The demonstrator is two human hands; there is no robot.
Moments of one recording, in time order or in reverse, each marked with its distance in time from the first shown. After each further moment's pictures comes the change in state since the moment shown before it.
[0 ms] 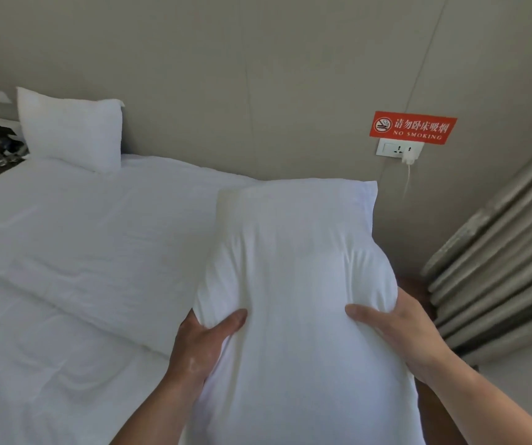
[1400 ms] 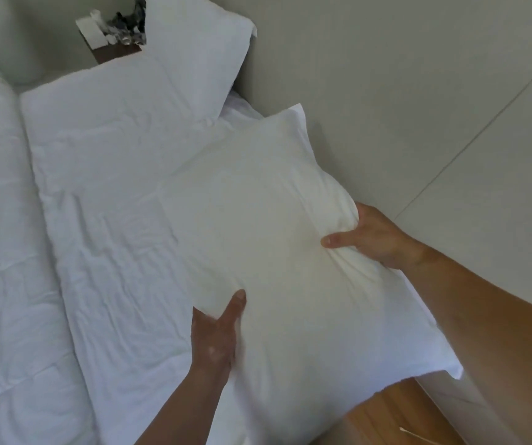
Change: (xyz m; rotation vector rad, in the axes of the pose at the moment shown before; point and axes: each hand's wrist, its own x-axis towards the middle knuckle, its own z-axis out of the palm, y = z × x) left_hand 0.478 0.095 0.033 -0.551 0.670 -0.337; right_hand 0.690 -0.206 0.329 -0.540 -0.852 -0.056
